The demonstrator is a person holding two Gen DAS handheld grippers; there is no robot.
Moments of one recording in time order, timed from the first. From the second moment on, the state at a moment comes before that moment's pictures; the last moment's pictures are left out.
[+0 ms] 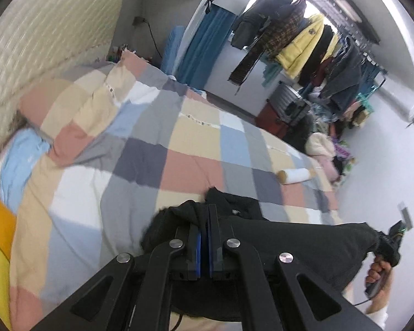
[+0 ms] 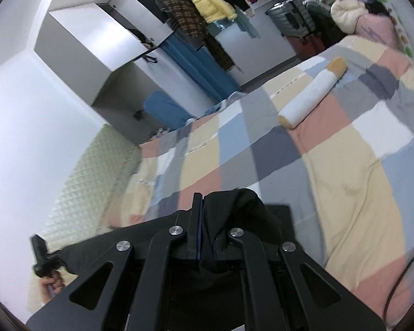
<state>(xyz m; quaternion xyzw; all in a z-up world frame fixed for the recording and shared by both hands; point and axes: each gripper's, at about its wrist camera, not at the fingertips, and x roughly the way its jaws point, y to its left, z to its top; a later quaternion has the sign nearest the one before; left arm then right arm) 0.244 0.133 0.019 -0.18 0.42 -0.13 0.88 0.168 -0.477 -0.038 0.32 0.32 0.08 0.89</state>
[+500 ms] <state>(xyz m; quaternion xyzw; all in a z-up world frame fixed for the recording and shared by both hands) 0.400 0.060 -0.099 -0.07 0.47 -0.01 0.88 0.306 -0.458 -0.127 0.12 0.42 -0.02 0.90</state>
